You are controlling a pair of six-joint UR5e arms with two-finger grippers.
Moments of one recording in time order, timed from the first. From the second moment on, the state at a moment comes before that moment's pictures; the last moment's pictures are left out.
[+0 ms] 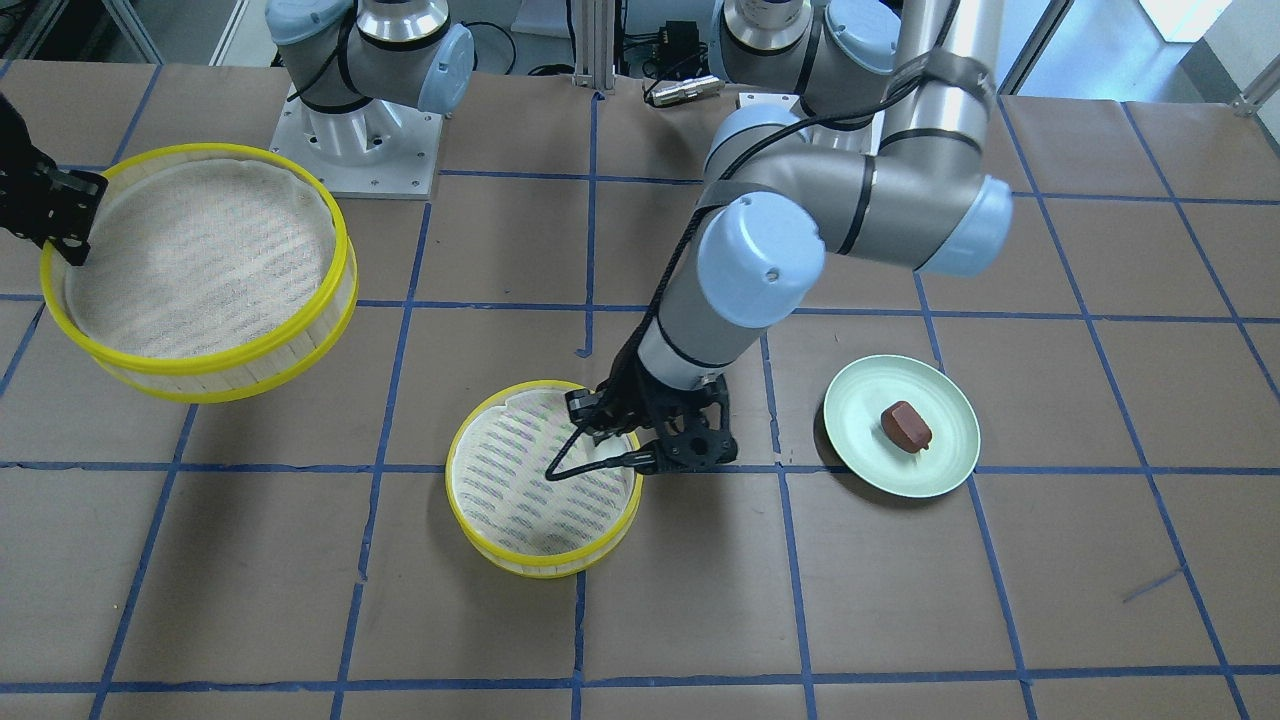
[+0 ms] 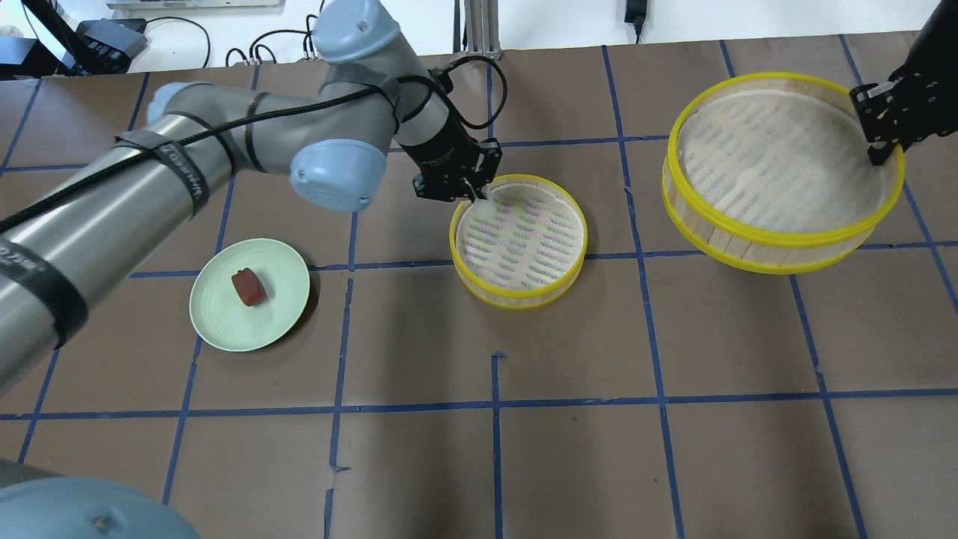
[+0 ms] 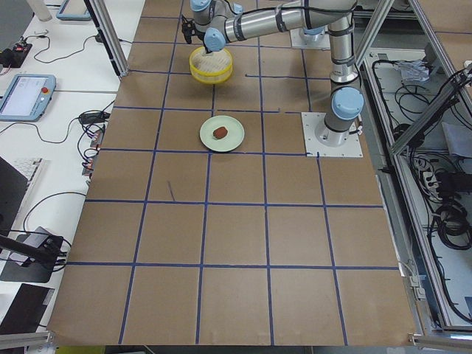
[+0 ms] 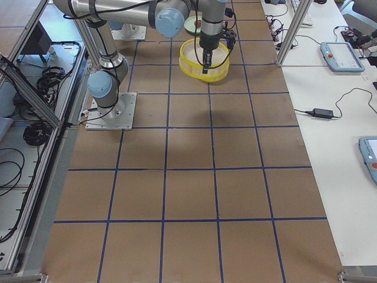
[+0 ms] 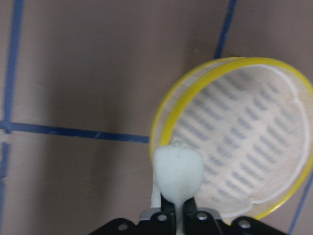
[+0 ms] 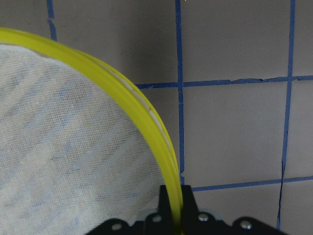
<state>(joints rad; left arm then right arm) -1.84 -2.02 -1.57 -1.03 1.23 -0.57 1.27 -1.57 1.53 -1.52 -1.67 -0.26</state>
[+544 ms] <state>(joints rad) -1.90 -2.09 -1.59 -0.94 1.22 -0.63 1.27 -1.57 1.53 -1.52 -1.67 -0.26</state>
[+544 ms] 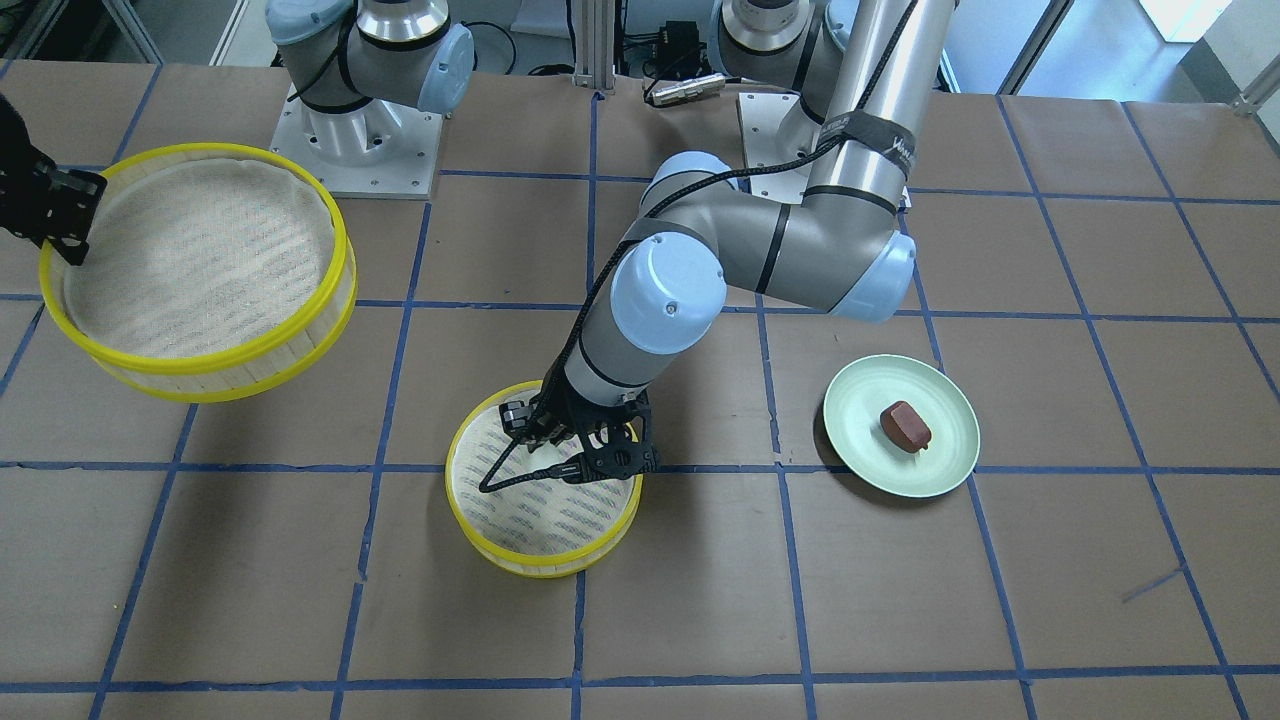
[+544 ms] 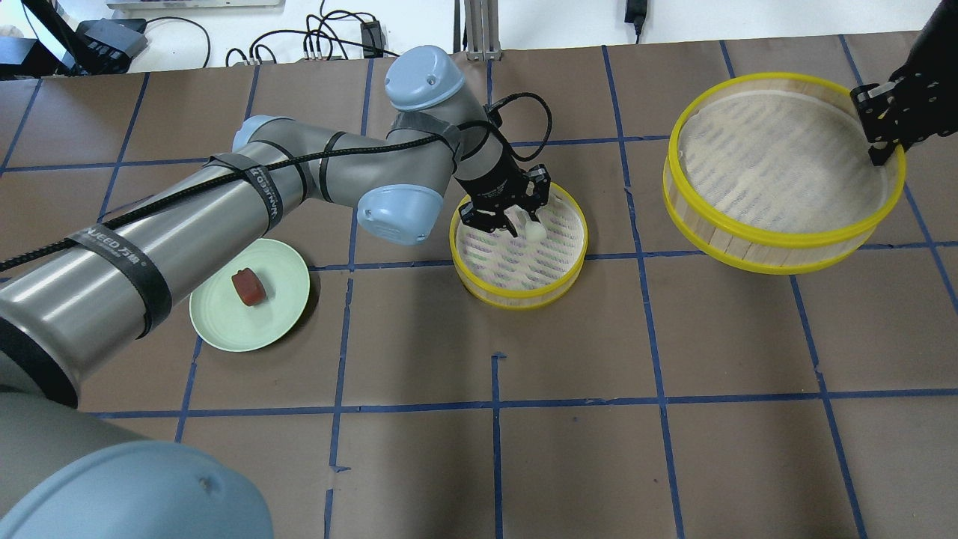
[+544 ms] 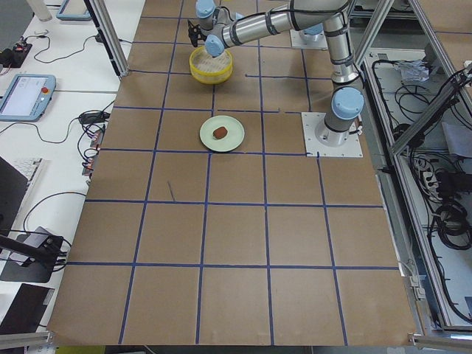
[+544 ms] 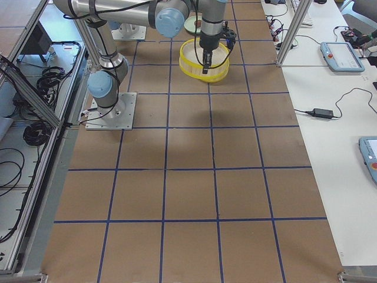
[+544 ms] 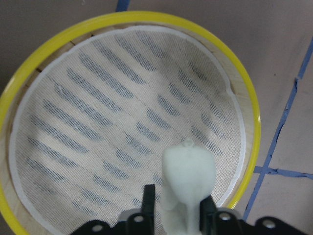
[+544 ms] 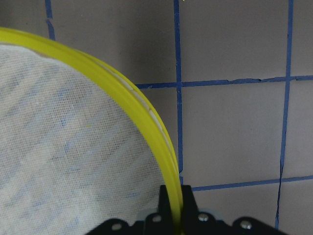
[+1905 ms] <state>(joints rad) -1.82 -1.96 -1.61 -1.03 1.34 -0.43 1.27 -1.57 1.53 -1.52 -1.67 -0.26</state>
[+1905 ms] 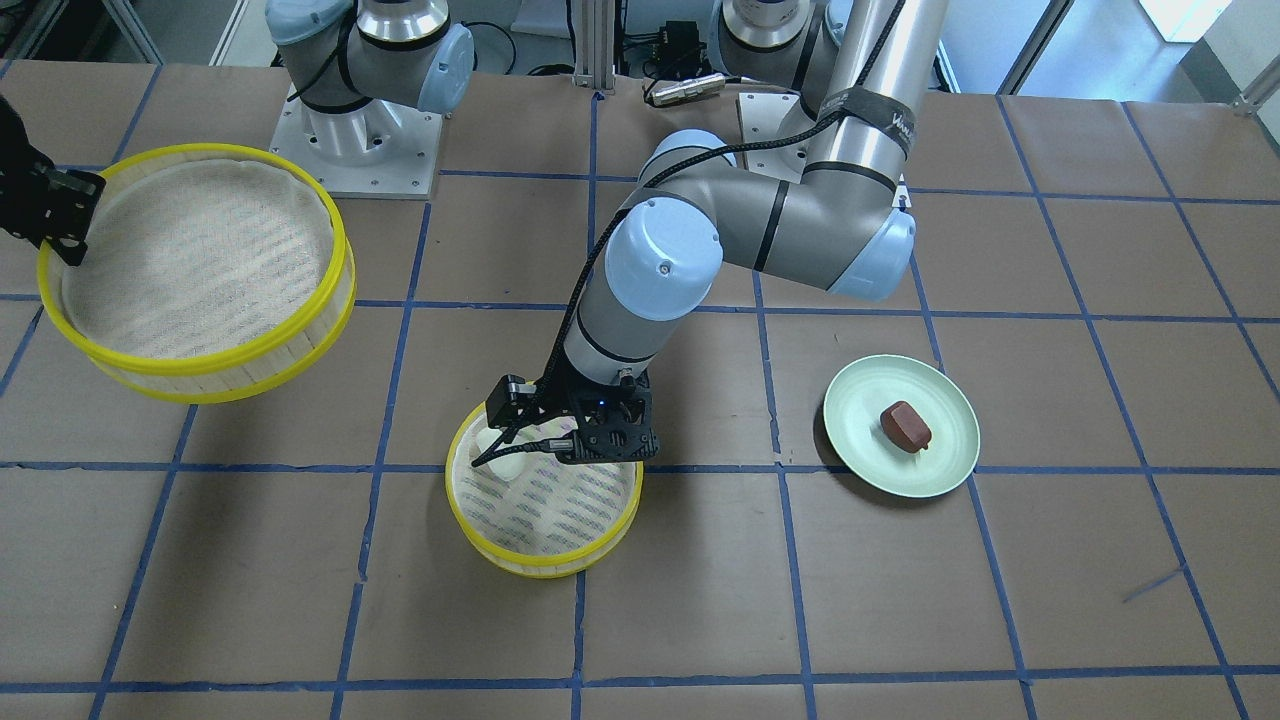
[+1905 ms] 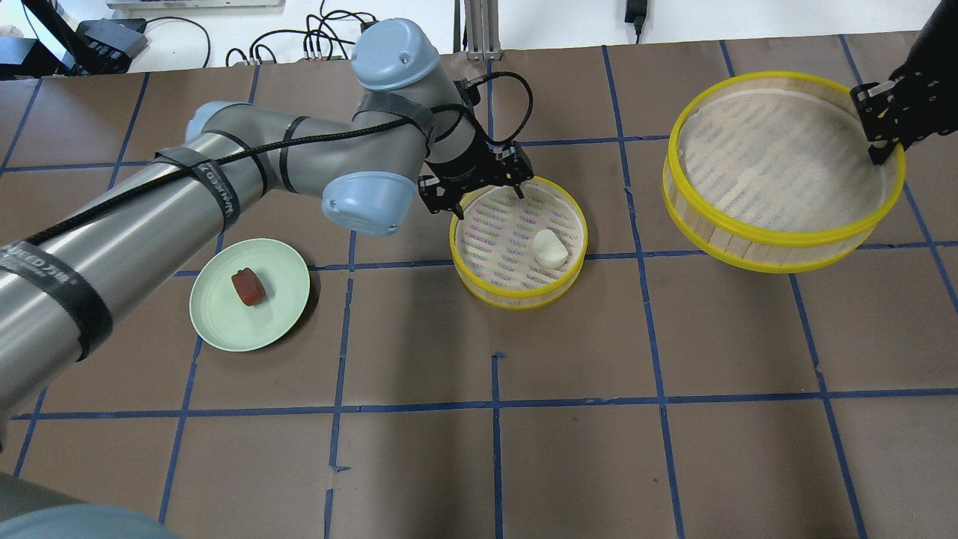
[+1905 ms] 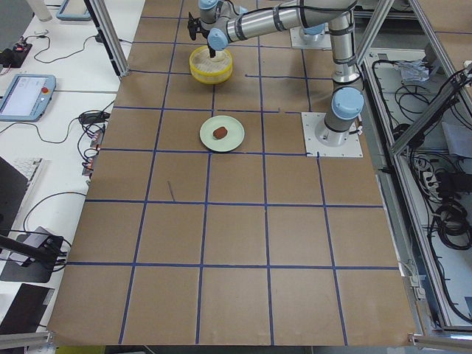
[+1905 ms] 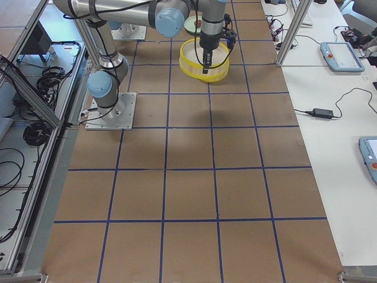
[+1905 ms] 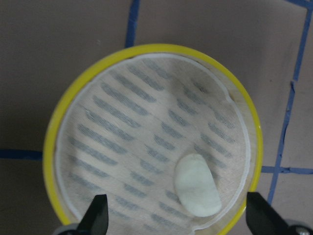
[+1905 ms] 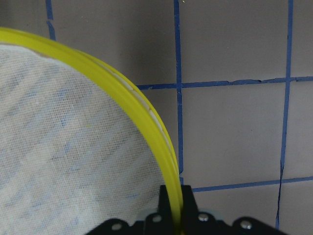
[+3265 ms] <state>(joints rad) -1.23 -1.88 -1.88 -1.16 1.52 0.33 1.62 -1.37 1.57 -1.74 -1.66 0.16</state>
